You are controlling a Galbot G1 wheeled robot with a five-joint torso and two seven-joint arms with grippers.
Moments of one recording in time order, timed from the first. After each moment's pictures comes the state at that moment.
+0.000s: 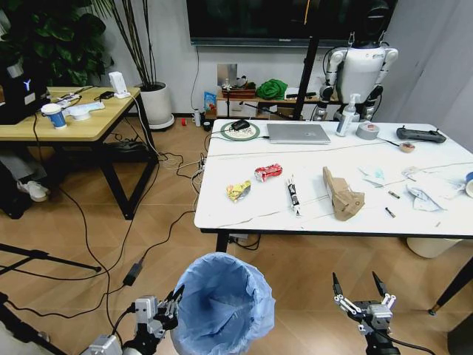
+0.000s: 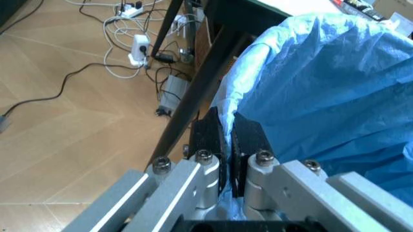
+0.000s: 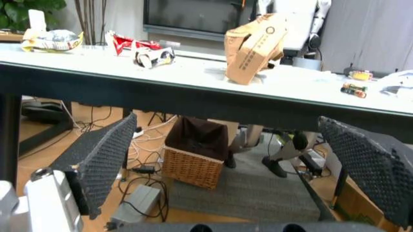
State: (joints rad) left arm 1.96 -1.17 -0.51 -2.25 -0.64 0.13 -0.01; right arm -1.78 1.52 0.78 1.81 0.12 0.57 -0.23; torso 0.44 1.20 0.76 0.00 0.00
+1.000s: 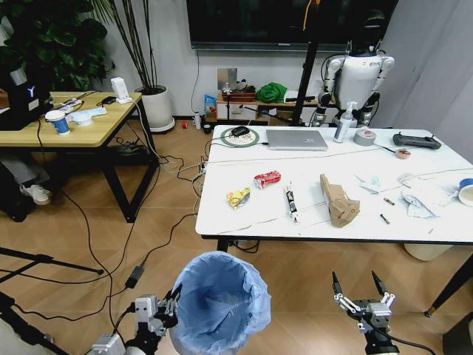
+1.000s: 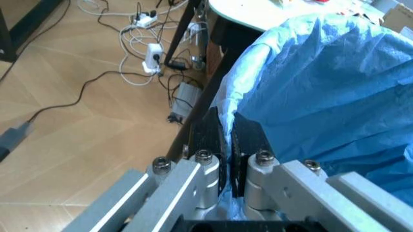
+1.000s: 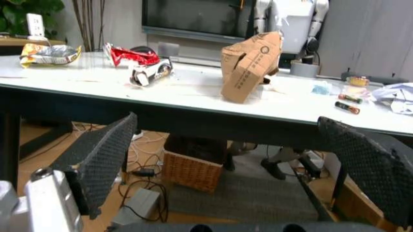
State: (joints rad) left arm 1.94 -1.17 -0.48 -2.25 -0.61 0.11 -0.09; right arm -1.76 1.52 0.78 1.80 0.12 0.56 -0.23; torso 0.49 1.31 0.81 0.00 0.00
